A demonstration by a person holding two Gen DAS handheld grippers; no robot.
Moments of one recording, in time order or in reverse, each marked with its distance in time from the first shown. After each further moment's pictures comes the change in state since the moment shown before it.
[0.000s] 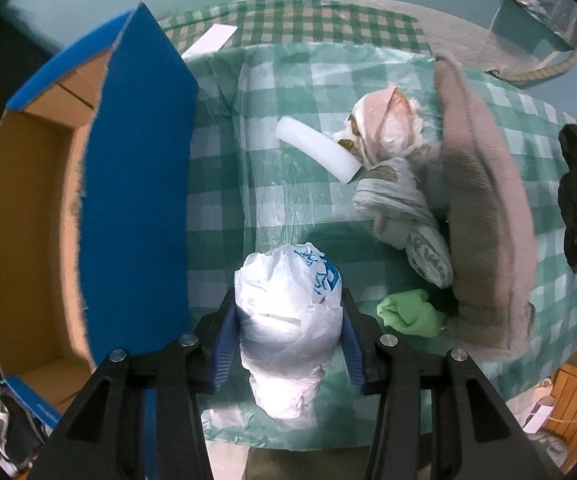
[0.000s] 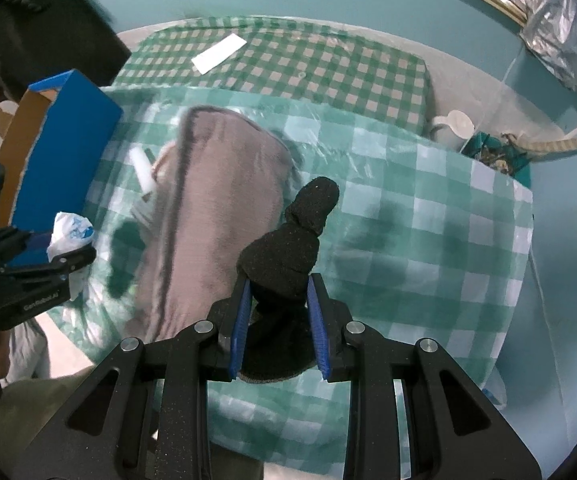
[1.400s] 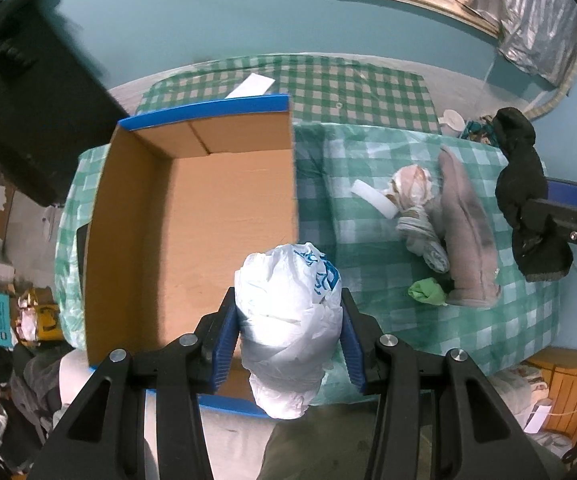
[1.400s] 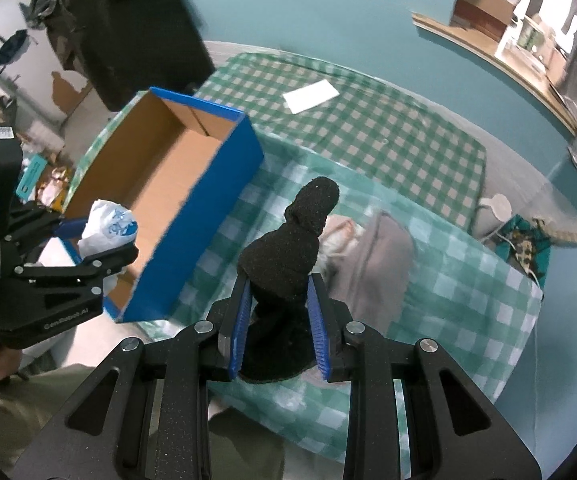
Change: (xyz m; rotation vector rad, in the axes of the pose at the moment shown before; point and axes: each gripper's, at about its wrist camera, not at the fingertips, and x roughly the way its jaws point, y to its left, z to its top) left arm -0.120 0.078 -0.018 -0.046 -0.153 -0.008; right arm -0.076 0.149 0.038 -0.233 -0.090 0.095
